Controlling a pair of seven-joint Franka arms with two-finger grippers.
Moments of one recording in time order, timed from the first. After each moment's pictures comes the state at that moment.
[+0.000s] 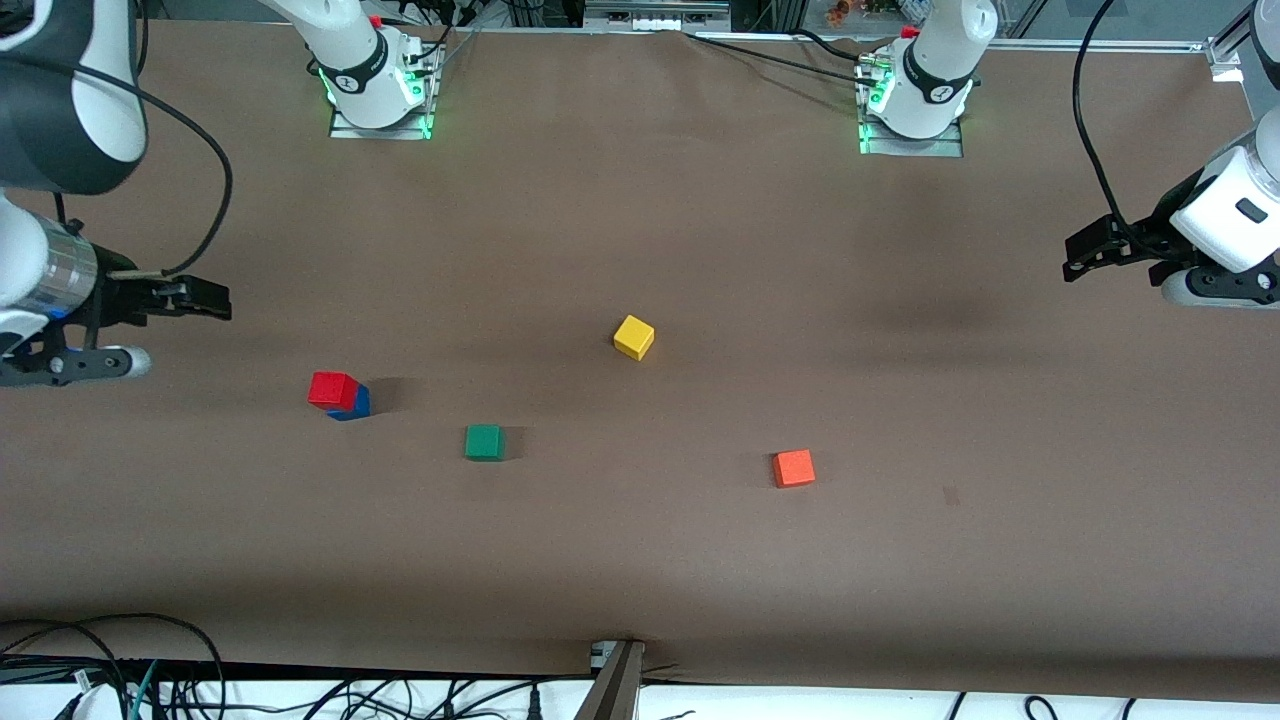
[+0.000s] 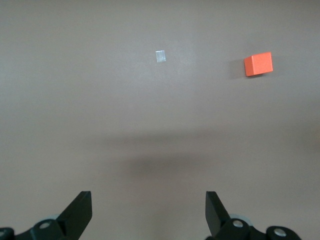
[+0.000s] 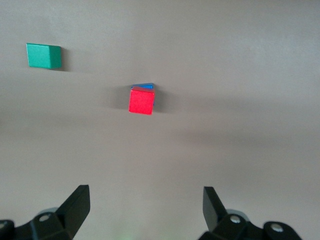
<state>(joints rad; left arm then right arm) 0.00 0.03 -0.01 -1.64 0.00 1.63 0.01 0.25 0.30 -0.26 -1.34 0.03 1.47 -0.09</state>
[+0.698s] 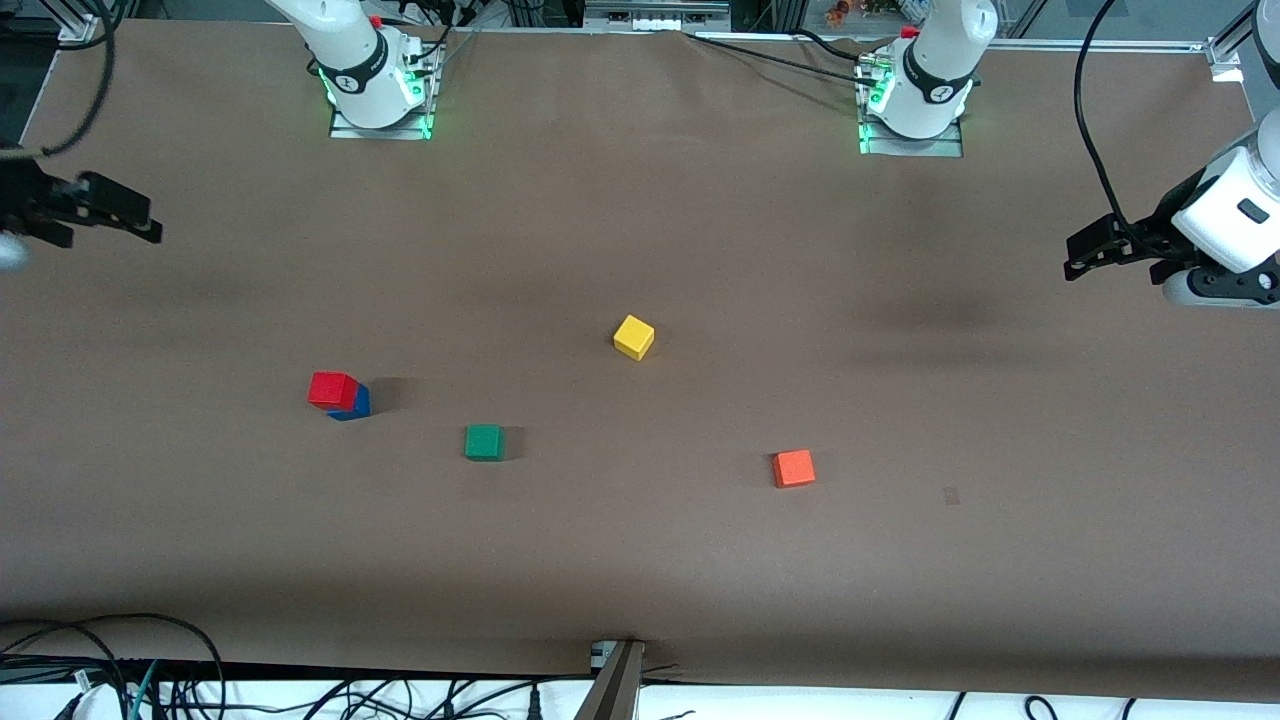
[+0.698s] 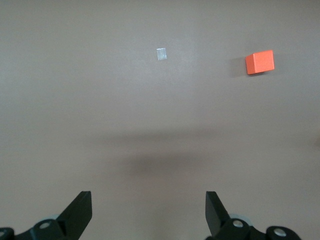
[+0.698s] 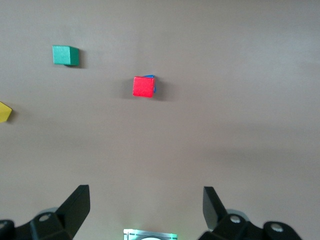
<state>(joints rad) 0.00 0.03 -0.01 -1.64 0.00 1.62 0.01 0.04 0.05 -0.08 -1.44 0.03 1.43 -0.08</state>
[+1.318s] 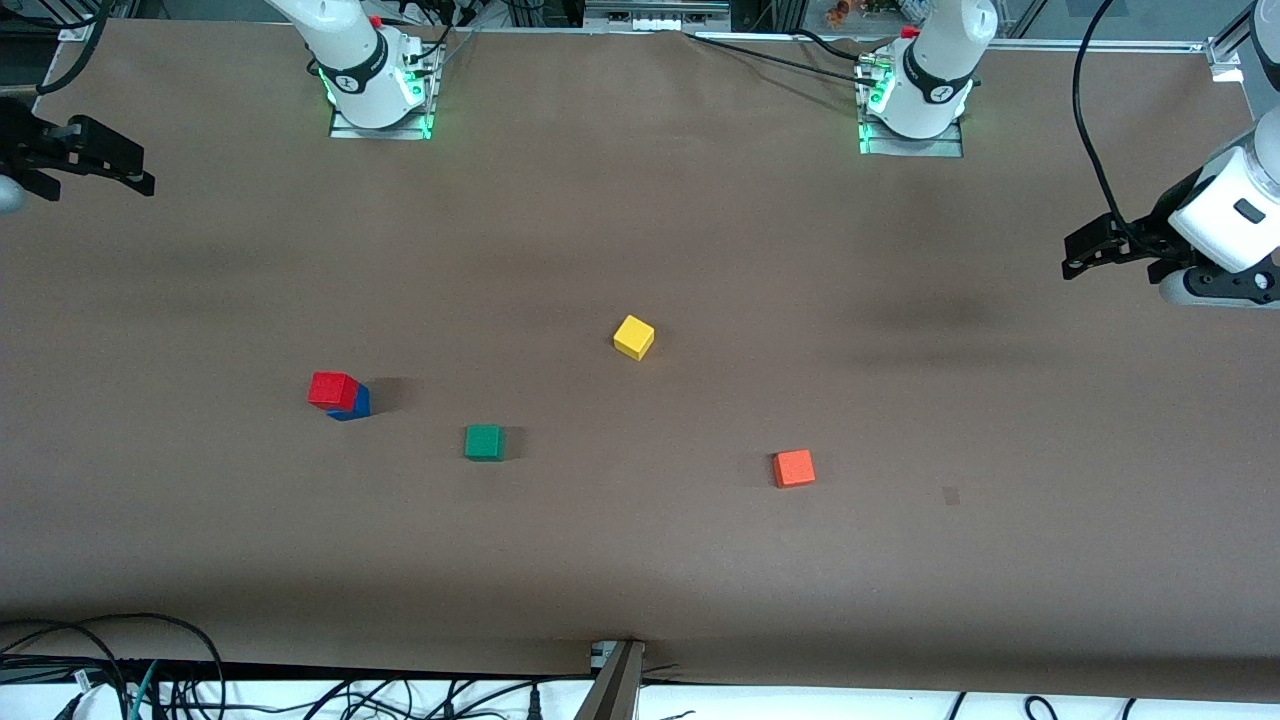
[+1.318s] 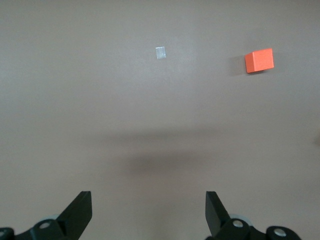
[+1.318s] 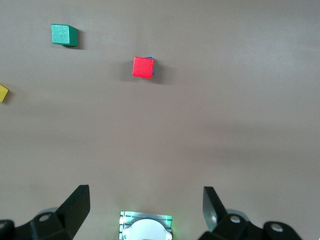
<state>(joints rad) 0.00 0.03 -0.01 -1.64 0.00 1.62 0.01 0.03 0.01 -0.03 -1.47 -0.01 1.36 -0.08</state>
